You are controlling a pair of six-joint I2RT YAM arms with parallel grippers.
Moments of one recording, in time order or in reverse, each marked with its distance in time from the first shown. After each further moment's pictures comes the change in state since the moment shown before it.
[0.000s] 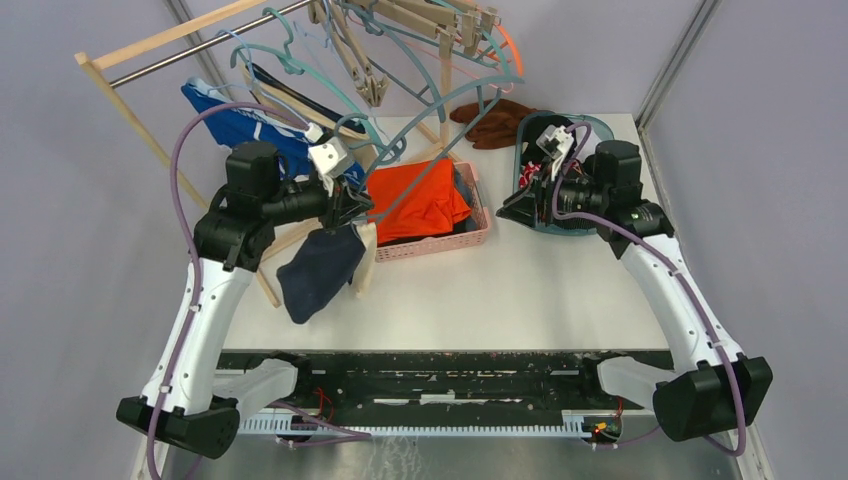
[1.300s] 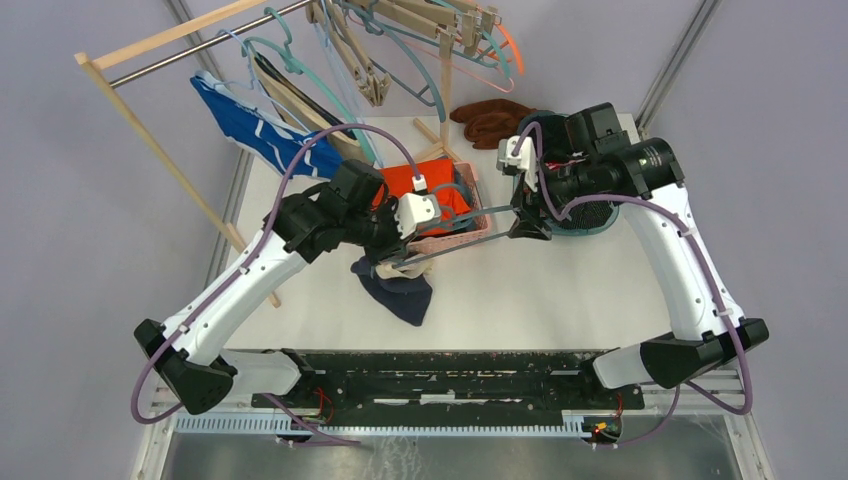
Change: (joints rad) left arm -0.472 0.213 0.060 -0.269 -0.447 0.169; right arm 0.156 0.248 0.668 -0.955 0.225 -0.824
